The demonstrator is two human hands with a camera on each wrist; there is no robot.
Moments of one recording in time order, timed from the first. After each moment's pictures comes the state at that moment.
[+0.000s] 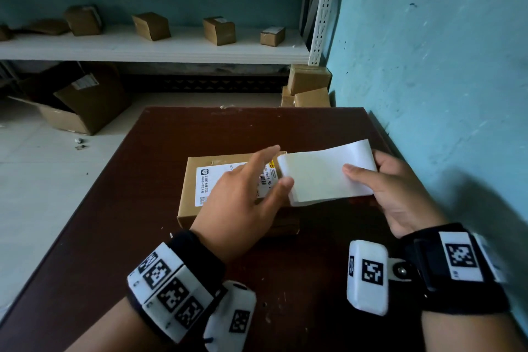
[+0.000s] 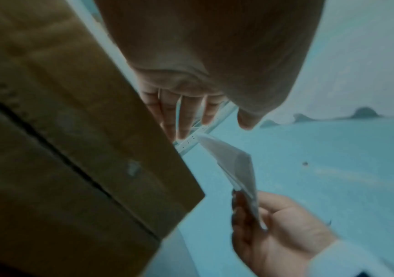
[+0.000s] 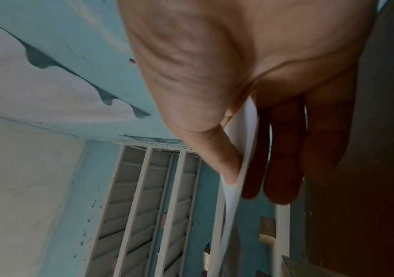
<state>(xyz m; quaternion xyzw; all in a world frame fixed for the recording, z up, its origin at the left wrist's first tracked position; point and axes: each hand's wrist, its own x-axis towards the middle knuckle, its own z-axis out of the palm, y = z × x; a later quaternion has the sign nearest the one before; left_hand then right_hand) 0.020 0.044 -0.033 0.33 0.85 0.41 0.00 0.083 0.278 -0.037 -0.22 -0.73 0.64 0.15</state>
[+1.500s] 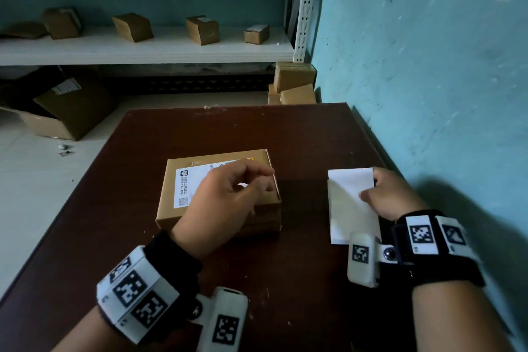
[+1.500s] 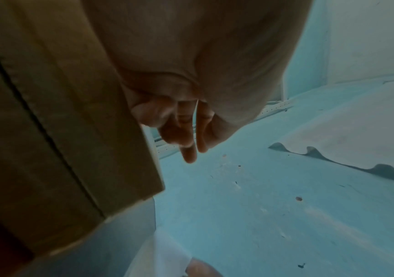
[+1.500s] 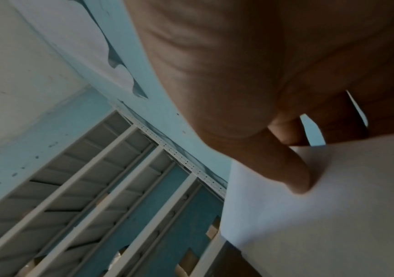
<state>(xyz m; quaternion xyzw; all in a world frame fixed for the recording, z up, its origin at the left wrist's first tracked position) 0.024 0.058 -0.026 0.26 0.78 0.56 0.09 0.088 0.343 -0.076 -0.35 -0.88 0.31 0.00</state>
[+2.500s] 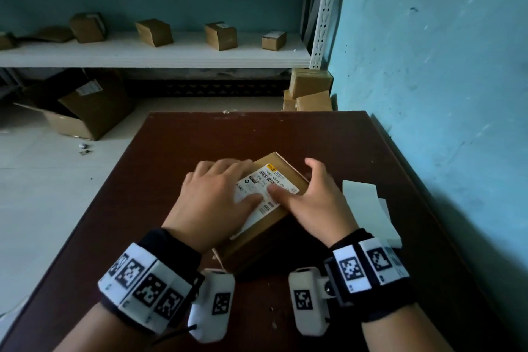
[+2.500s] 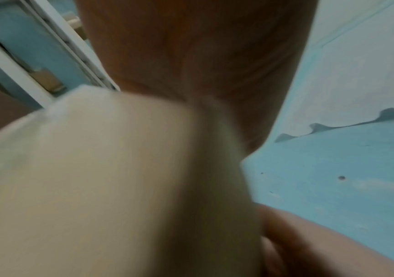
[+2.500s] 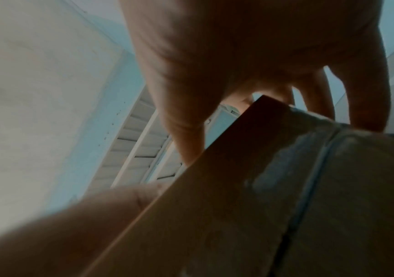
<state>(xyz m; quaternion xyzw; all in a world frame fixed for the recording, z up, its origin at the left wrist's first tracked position) -0.008 0.018 -0.025 0.29 0.94 0.16 0.01 0.053 0.193 -0.047 -0.24 -0.89 0.39 0.03</state>
